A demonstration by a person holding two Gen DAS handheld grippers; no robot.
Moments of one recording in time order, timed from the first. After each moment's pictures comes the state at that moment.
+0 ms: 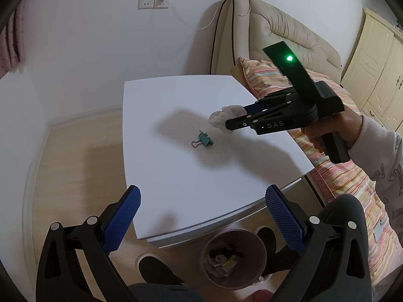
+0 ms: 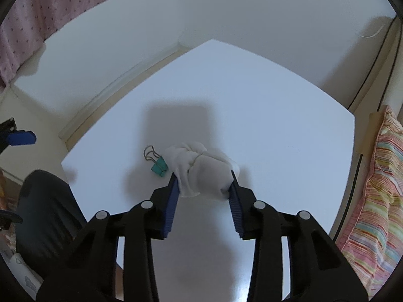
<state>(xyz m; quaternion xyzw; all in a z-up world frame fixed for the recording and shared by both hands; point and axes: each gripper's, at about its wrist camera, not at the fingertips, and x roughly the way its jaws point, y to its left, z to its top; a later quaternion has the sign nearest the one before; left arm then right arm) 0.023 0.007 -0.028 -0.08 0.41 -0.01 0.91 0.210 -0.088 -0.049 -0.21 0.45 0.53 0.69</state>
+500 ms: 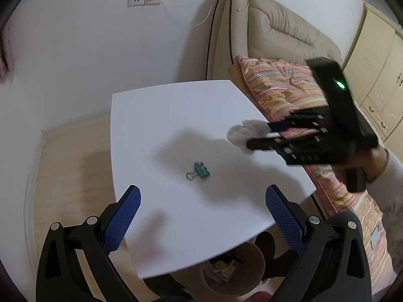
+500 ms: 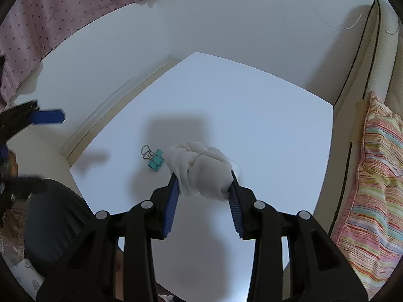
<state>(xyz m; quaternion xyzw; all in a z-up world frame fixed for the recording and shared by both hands) 0.093 0.015 -0.015 -0.07 0.44 -0.02 0.90 0.218 -0.120 -0.035 -0.17 0.45 0.51 0.71</state>
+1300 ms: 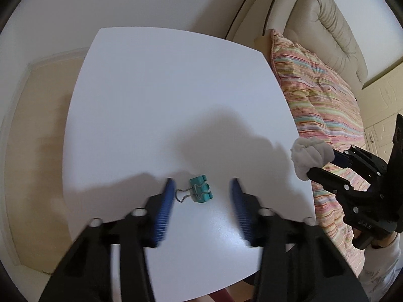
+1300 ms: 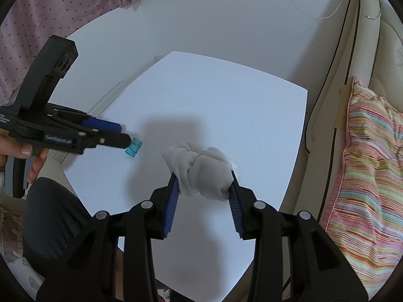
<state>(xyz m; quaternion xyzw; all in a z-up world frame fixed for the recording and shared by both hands) 0.178 0.040 -0.080 -0.22 0.54 -0.01 0.81 0.234 -0.159 -0.036 -0.16 0.46 0.49 0.73</state>
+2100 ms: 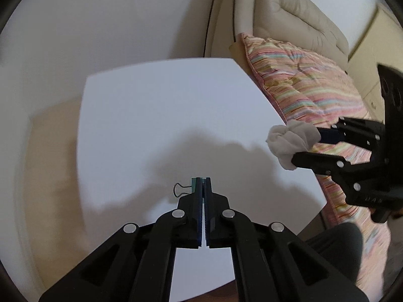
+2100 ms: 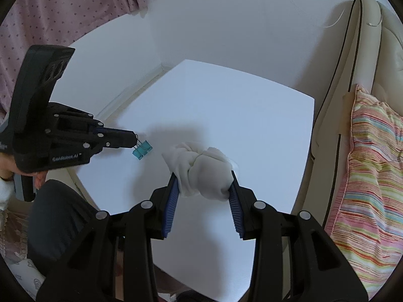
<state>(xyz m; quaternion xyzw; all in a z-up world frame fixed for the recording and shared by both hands) 0.149 0.003 -0.044 -0.08 0.49 -0.04 0.87 0.208 -0.156 -0.021 -0.14 0.44 0.50 0.73</state>
